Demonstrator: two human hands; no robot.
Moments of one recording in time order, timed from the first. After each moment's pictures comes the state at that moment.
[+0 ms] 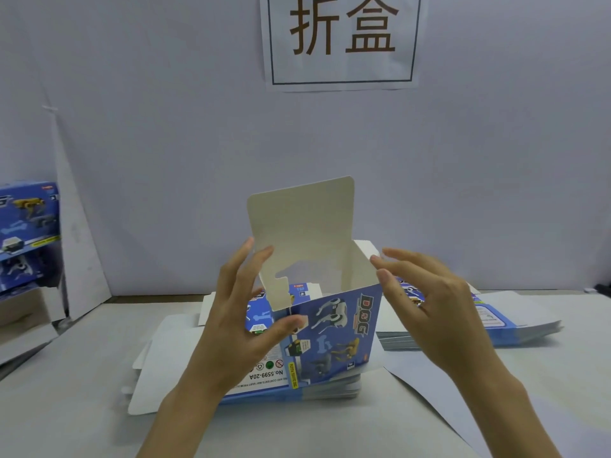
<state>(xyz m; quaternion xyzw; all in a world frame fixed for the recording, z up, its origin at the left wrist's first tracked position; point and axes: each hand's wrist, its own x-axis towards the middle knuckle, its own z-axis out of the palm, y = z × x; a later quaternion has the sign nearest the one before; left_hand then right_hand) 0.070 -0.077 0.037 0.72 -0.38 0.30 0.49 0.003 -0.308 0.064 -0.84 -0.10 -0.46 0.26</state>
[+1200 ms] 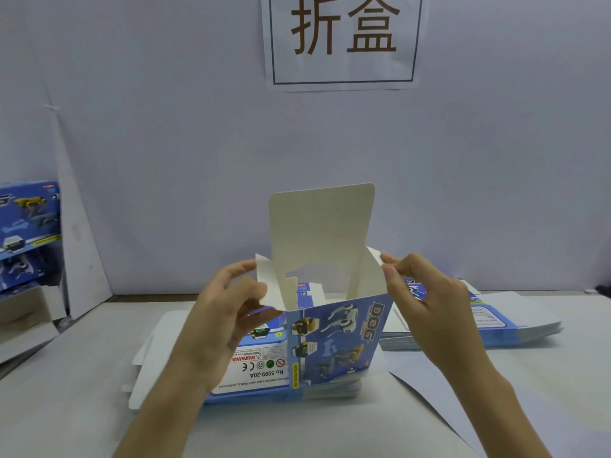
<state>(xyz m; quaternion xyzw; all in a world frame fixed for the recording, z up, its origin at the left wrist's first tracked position) 0.055 -0.075 0.066 0.59 -0.14 -0.02 0.79 0.014 -0.310 0.054 -0.82 -0.06 -0.46 0.34</state>
